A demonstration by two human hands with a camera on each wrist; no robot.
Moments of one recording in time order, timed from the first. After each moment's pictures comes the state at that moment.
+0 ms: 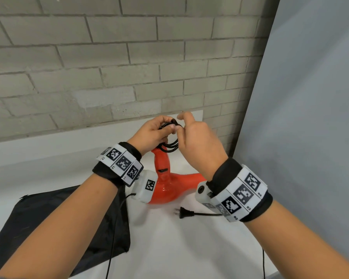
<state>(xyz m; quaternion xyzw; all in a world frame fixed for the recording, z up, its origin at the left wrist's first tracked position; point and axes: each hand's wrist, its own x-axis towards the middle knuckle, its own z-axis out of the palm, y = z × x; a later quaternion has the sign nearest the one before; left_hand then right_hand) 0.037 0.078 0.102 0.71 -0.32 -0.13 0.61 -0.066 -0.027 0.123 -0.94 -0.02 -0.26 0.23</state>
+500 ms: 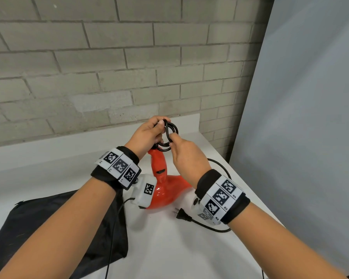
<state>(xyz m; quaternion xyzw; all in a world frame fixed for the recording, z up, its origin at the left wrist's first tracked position) 0.040 0.077 0.101 0.70 -0.31 -0.09 0.64 -0.047 -0.024 0.083 -0.94 -0.02 -0.20 0.26</state>
